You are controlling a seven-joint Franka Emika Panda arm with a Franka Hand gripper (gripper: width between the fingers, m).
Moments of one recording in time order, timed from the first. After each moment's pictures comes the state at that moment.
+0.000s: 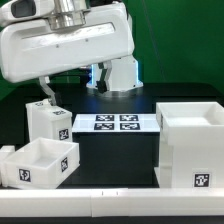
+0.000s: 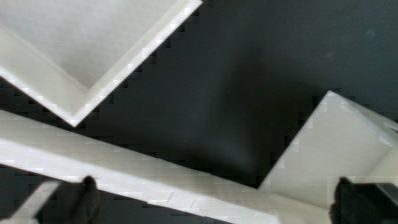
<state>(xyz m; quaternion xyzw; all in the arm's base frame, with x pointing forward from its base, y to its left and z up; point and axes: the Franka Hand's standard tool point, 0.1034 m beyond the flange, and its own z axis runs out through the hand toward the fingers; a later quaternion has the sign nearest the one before) 0.567 -0.085 0.133 -0.96 -0.27 -0.08 0.07</state>
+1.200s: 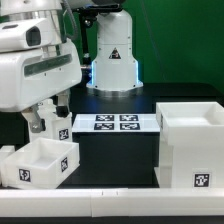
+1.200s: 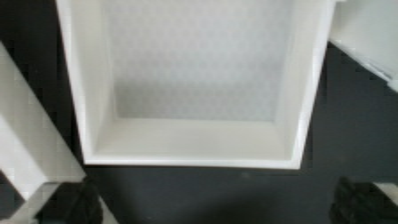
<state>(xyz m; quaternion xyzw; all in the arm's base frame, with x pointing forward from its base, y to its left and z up) 0.555 -0.134 0.082 -0.82 -0.57 -0.05 0.02</state>
